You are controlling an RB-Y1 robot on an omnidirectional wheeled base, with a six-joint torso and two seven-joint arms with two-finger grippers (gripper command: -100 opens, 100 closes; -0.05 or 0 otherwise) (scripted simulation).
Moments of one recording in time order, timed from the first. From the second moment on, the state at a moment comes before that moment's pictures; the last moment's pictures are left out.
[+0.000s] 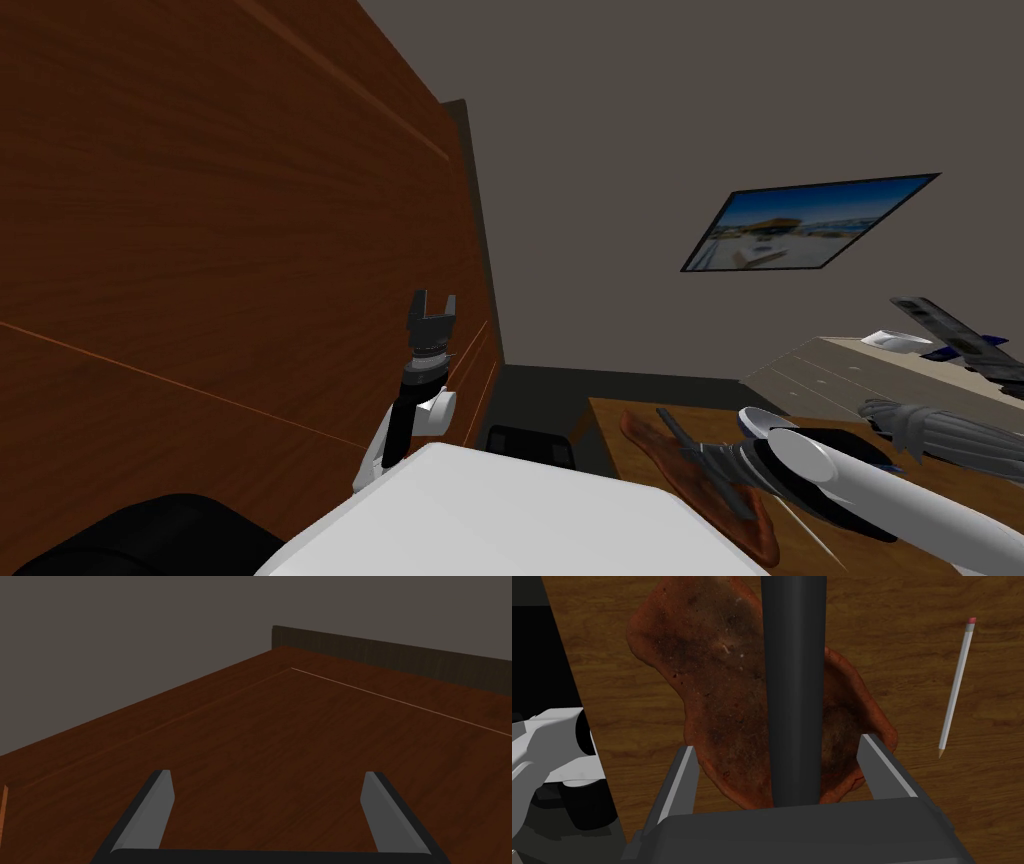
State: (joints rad) left arm 0.46 0.02 -0.05 -2.39 -0.10 -0.54 0.15; right arm 0.32 -0.59 -0.49 -1.61 -0.74 1.40 -1.05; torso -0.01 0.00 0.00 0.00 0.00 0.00
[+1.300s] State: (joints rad) left arm 0.46 0.02 -0.05 -2.39 -0.10 -0.54 0.15; right arm 0.35 -0.67 -0.52 -1.80 -0.83 1.53 -1.11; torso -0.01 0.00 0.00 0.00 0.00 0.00
